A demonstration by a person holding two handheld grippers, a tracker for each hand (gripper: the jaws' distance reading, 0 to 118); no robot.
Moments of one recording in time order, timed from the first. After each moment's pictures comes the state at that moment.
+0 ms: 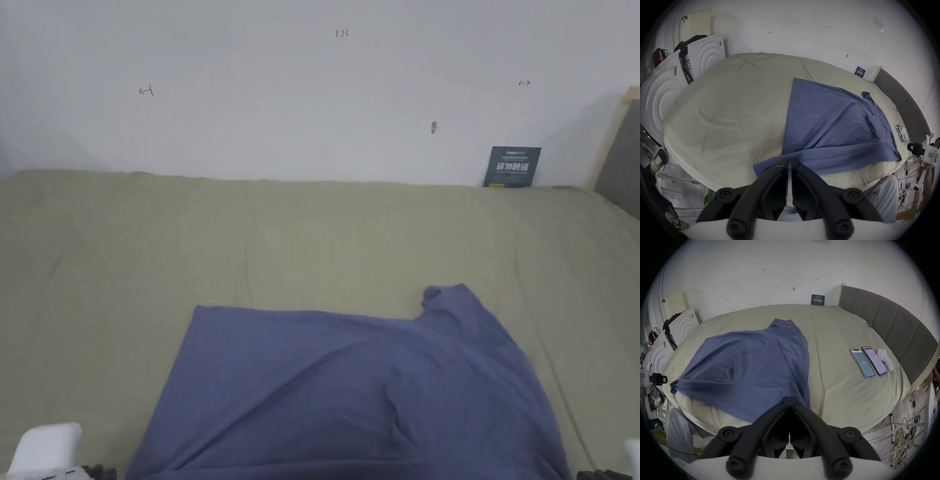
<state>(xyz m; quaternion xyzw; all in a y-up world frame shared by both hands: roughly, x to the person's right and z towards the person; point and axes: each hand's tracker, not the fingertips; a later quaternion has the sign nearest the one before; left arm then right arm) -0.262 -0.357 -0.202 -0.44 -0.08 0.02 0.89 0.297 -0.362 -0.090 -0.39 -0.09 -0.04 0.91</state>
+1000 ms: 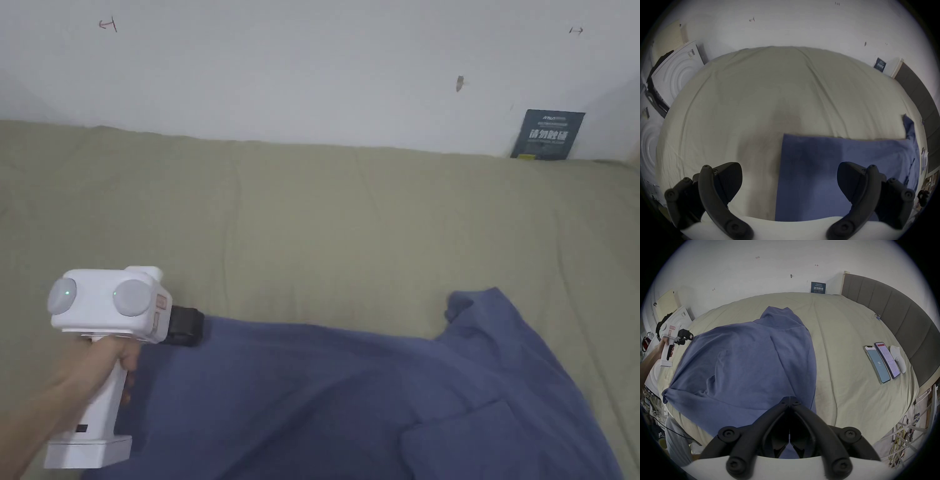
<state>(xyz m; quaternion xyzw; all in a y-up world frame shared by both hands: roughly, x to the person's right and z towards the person) -0.163 -0.415 -0.575 -0.50 -0.08 -0.05 0.86 0.321 -0.398 -0.175 -0.44 -0.10 -0.05 0.89</state>
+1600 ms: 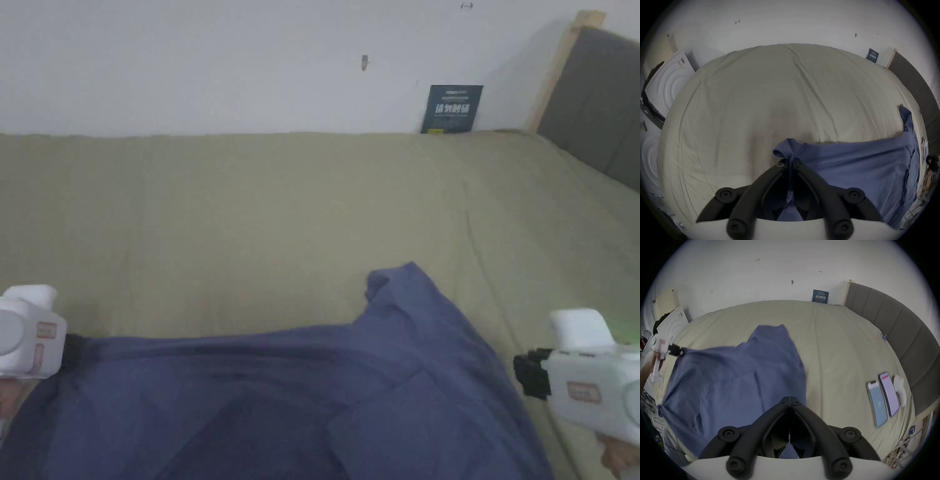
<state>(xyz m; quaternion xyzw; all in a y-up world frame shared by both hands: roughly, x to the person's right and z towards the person) -0.156 -0.405 -0.552 -0.49 -0.11 -0.08 0.86 0.387 -0.374 -0.322 -0.43 -0.11 -0.02 0.90</state>
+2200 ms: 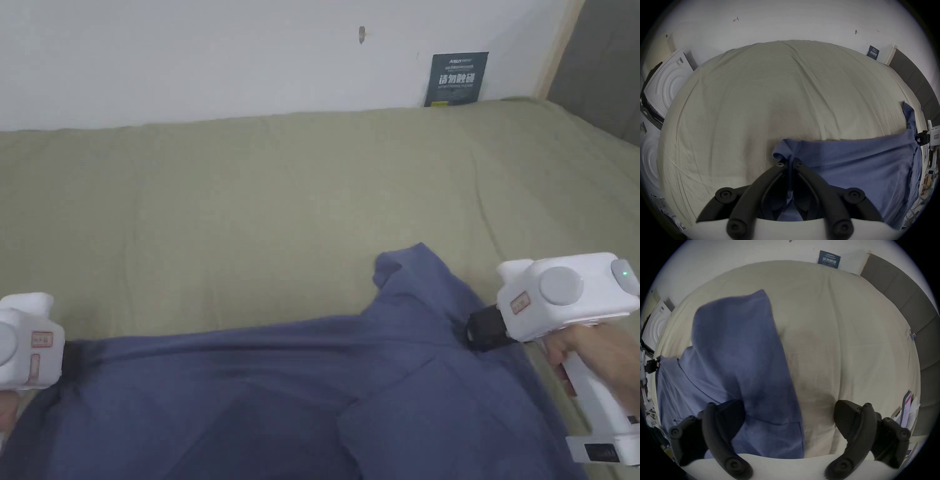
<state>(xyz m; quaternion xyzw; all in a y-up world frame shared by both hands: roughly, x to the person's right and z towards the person) -0.152 -0.420 -0.557 -0.50 -0.11 -0.08 0.85 0.419 -0.430 -0.429 -0.55 -0.08 -0.04 0.83</state>
